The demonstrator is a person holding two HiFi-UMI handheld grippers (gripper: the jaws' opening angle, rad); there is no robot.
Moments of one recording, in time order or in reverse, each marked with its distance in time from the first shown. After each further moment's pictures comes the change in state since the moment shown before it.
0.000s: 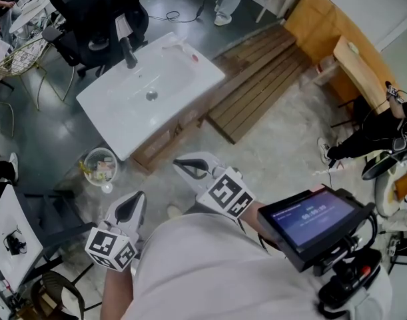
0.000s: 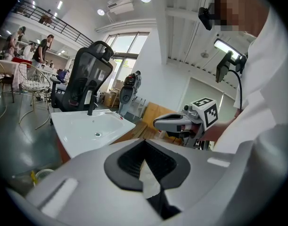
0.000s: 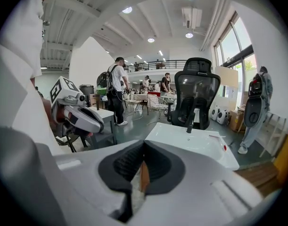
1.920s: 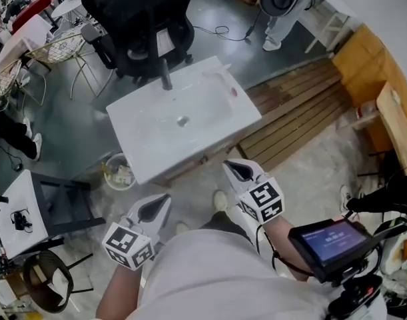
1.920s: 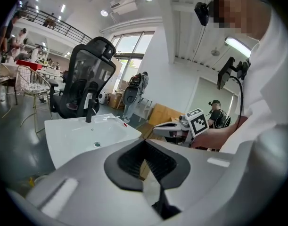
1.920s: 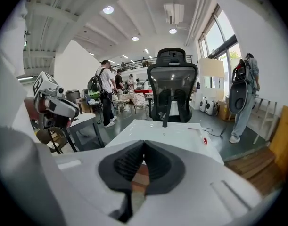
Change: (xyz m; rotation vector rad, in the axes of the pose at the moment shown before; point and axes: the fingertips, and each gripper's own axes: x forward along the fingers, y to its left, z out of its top) left arm 0.088 0.003 0.072 -0.019 -0.007 0.071; right arm -0.006 -0.170 -0.031 0.138 0.024 -0.097
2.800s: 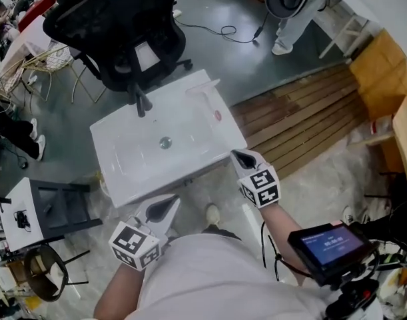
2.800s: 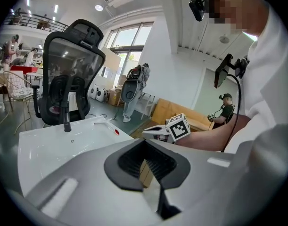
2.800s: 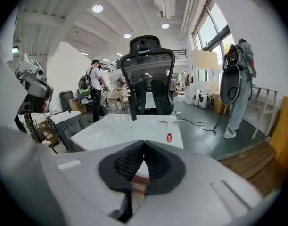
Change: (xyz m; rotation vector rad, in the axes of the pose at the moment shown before) left arm 0.198 -0.029 0.059 0.018 0.072 0.054; right arm 0.060 -0.239 -0.046 0.045 0.052 -0.003
